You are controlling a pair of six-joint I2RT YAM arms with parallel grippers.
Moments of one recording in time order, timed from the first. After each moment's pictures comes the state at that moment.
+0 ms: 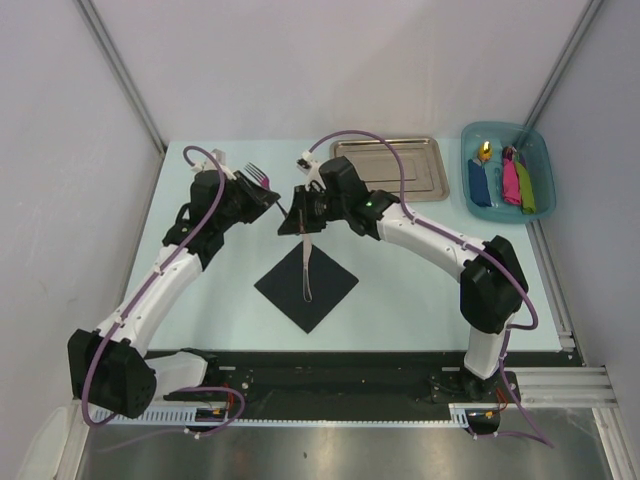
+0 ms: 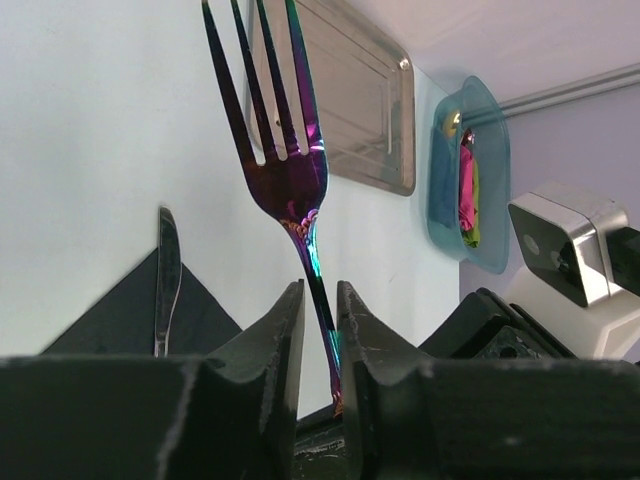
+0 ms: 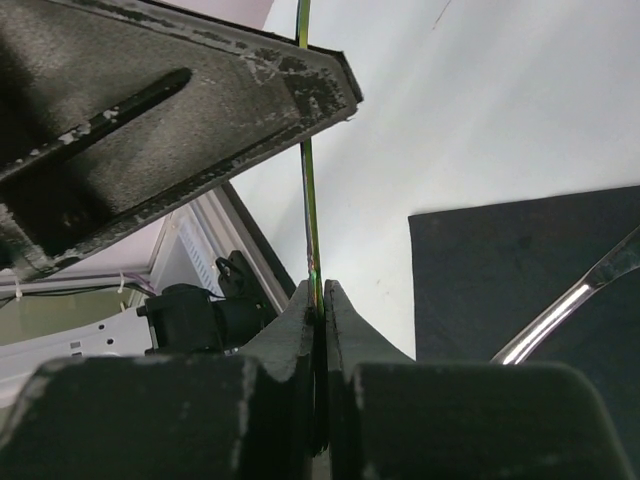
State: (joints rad) left arm -0.30 1.20 1.00 -0.20 0.11 -0.88; right arm 0.79 1.83 1.56 -0.23 -0.46 0.65
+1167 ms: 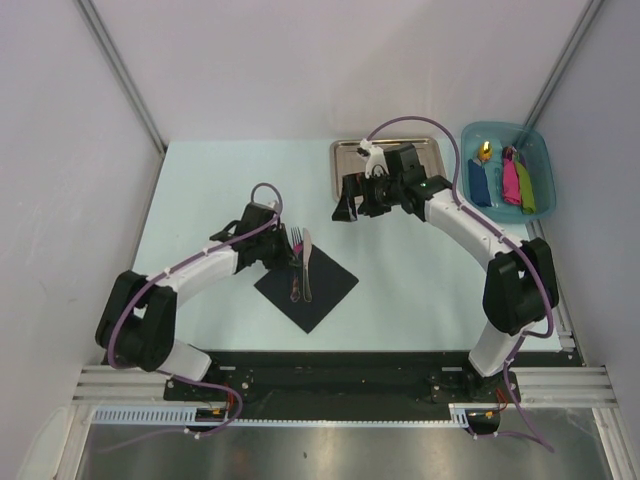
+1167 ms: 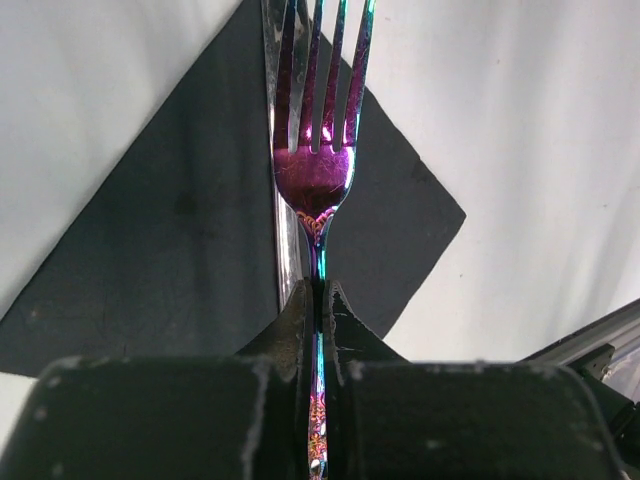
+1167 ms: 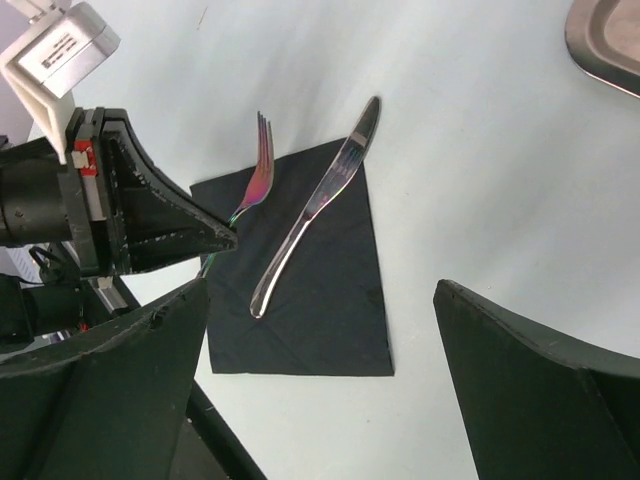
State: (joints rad) left arm -0.44 1.46 0.85 -0.30 0.21 -0.67; right arm 0.47 1.73 1.44 -0.40 -0.50 0.24
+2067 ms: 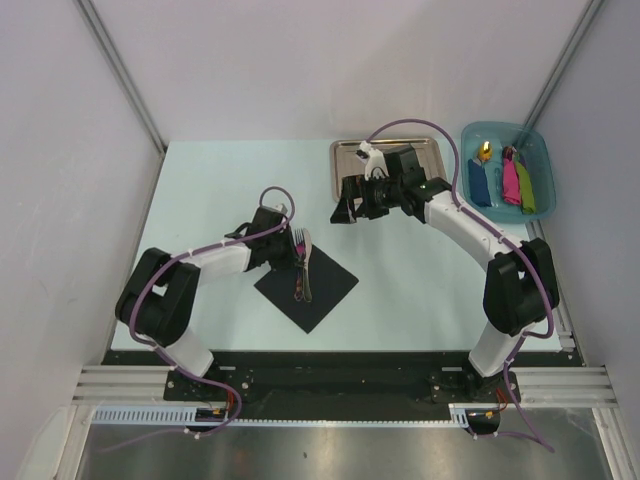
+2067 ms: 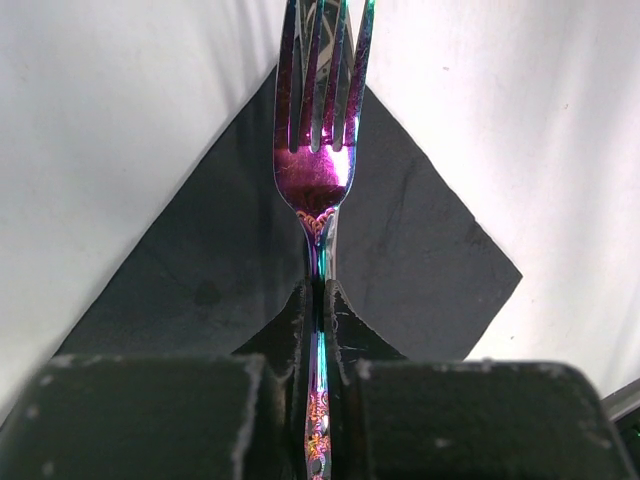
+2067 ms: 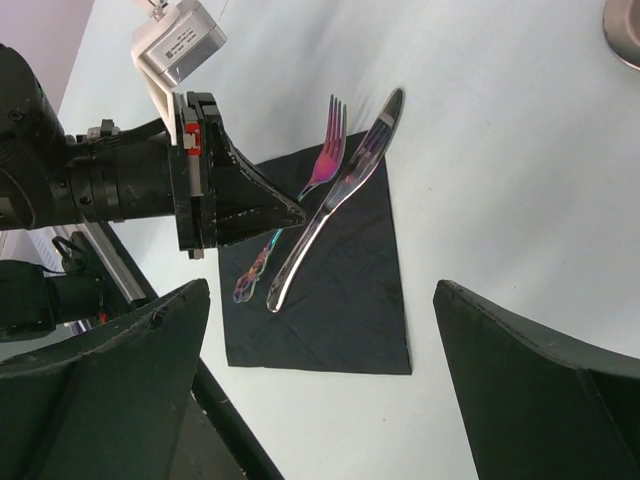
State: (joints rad) left arm -0.45 1.62 0.84 -0.14 0.16 -0.65; right arm 0.46 1.72 1.42 -0.38 -0.54 0.26
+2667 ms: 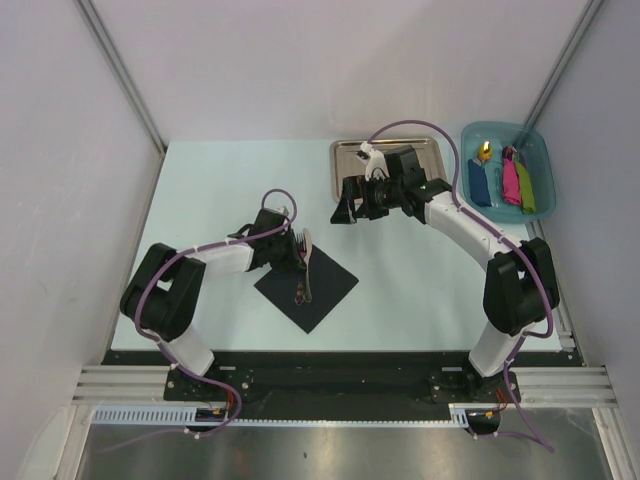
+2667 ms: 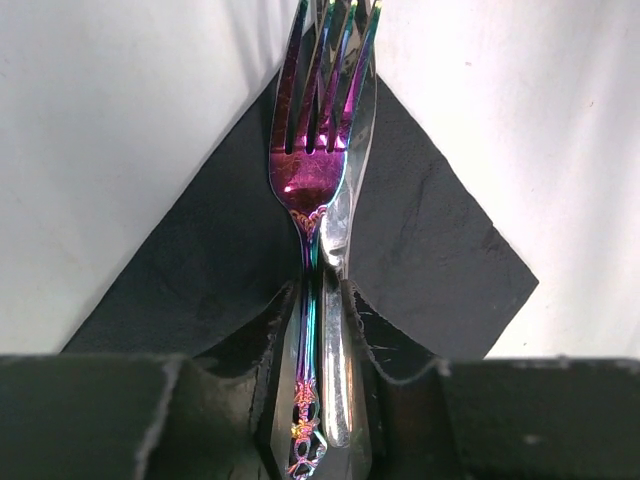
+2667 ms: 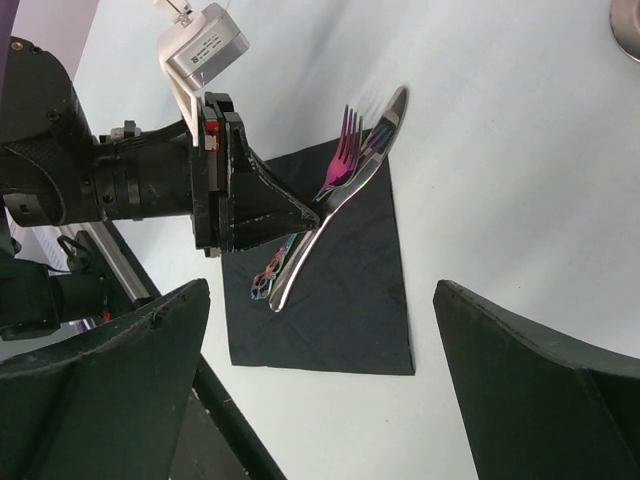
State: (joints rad) left arm -0.45 1.67 0.84 -0.11 0.17 -0.65; right arm 0.46 1.72 1.40 -0.37 -0.55 0.27
